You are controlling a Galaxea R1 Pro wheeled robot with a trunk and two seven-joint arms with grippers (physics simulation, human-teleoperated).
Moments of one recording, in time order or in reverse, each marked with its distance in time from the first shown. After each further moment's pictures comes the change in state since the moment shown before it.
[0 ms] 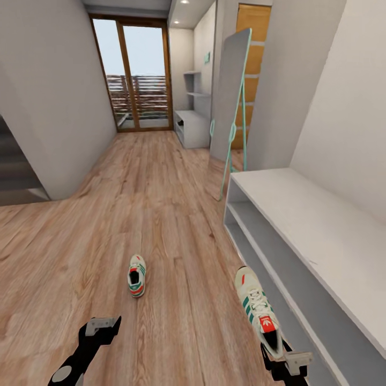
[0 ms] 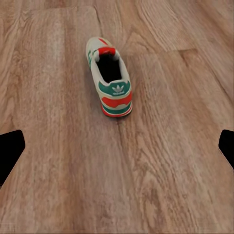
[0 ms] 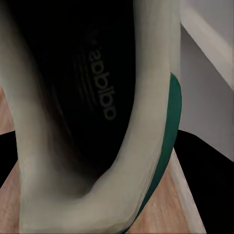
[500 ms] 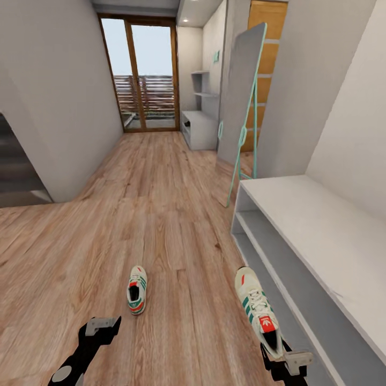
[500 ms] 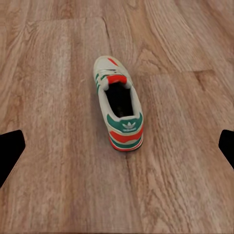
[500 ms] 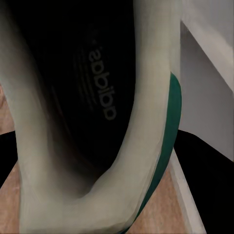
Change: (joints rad) left arm 0.000 0.000 0.000 -0.001 0.000 0.000 0.000; right arm 0.000 0.001 0.001 0.000 0.000 0.001 0.000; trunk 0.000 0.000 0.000
